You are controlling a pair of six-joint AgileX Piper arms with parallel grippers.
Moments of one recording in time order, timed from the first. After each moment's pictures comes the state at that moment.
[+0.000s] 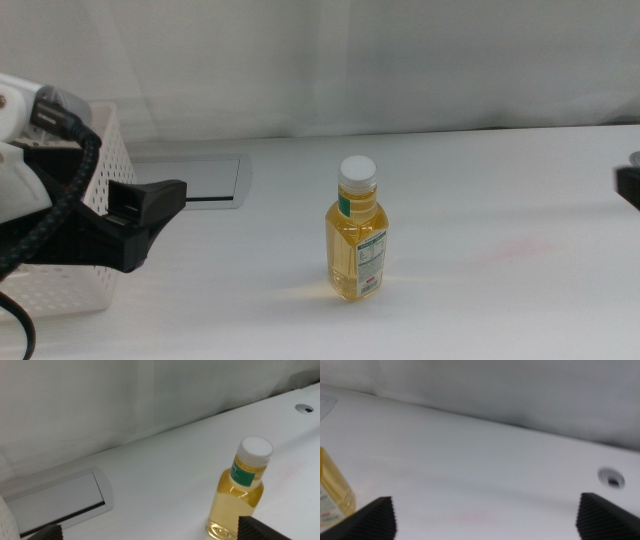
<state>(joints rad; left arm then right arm) -0.38 0.83 -0.78 -0.06 0.53 0.05 0.32 0.77 -0.73 -0.10 0.55 -0.02</state>
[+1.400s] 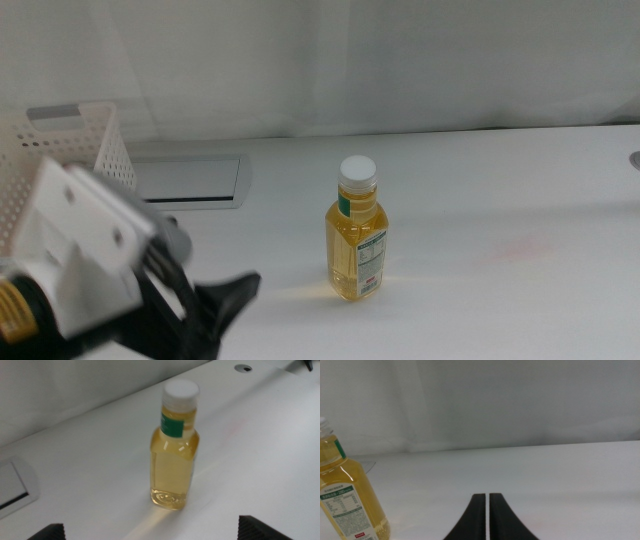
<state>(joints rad) -0.57 0.85 -0.58 -0.21 0.36 0.21 0.32 0.30 0.00 -0.06 -0.09 0.19</state>
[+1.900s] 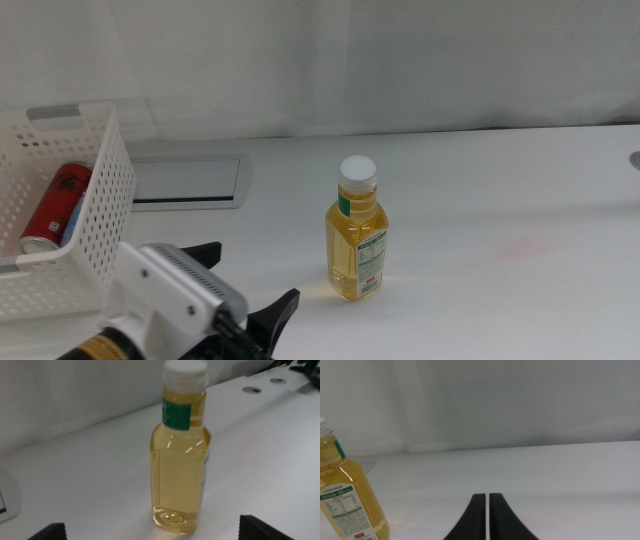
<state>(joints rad) -0.71 1.11 -0.27 -0.21 -0.41 0.14 0.31 0.30 0.00 -0.06 -0.09 0.19</state>
